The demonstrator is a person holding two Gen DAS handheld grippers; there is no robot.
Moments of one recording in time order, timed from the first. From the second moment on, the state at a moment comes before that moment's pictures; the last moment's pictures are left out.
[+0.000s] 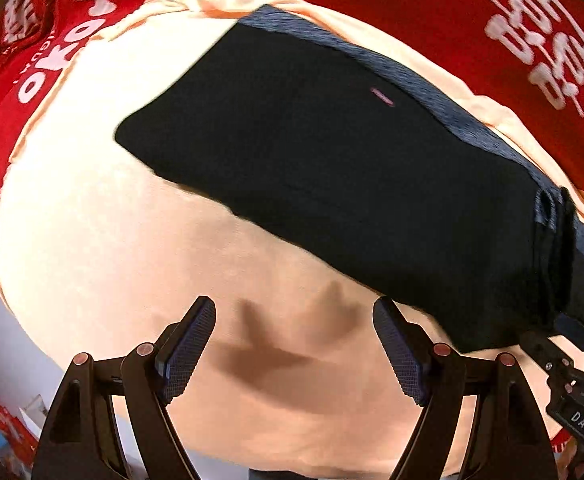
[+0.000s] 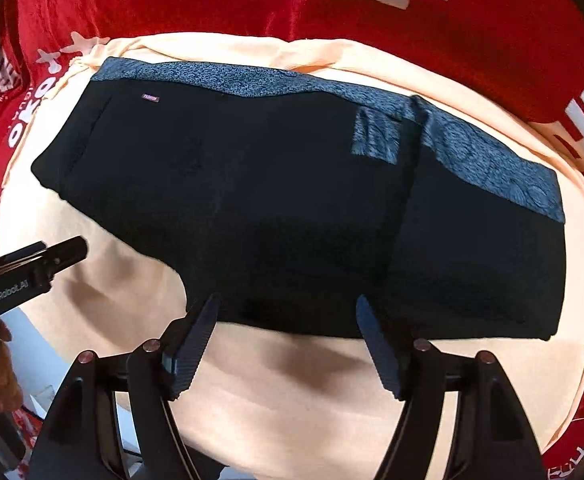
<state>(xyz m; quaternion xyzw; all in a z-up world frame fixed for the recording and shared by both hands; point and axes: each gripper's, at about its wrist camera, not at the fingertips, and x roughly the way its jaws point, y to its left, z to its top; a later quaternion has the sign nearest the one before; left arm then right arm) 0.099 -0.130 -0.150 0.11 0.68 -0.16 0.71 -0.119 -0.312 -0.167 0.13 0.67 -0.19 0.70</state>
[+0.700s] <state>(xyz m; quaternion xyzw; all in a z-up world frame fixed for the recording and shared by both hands) 0.141 -0.082 -0.158 0.10 0.68 -0.13 0.72 -0.112 -0.285 -0.197 0.12 0.70 -0.19 0.68</state>
